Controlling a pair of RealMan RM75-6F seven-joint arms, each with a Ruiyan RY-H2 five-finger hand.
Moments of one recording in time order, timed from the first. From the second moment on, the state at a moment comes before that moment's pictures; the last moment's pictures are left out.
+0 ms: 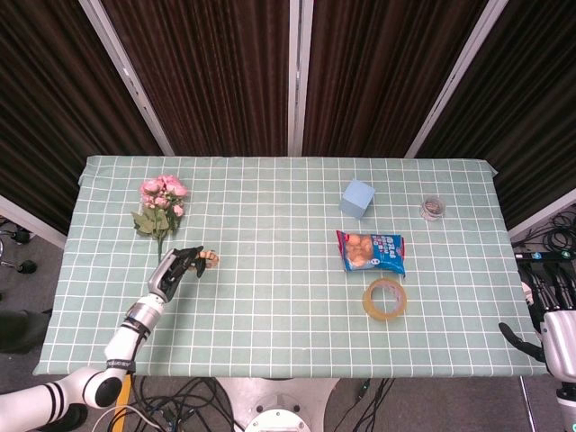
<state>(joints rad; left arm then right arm) -0.51 -1.54 -0.21 -1.47 1.26 0.90 -1.17 0.00 -1.05 0.06 -1.63 -1.62 1.65 0.06</state>
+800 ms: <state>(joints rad) -0.48 -1.55 -0.24 -1.48 1.25 0.88 -1.16 0.00 -1.05 0.06 -1.63 -1.62 1.65 0.06</state>
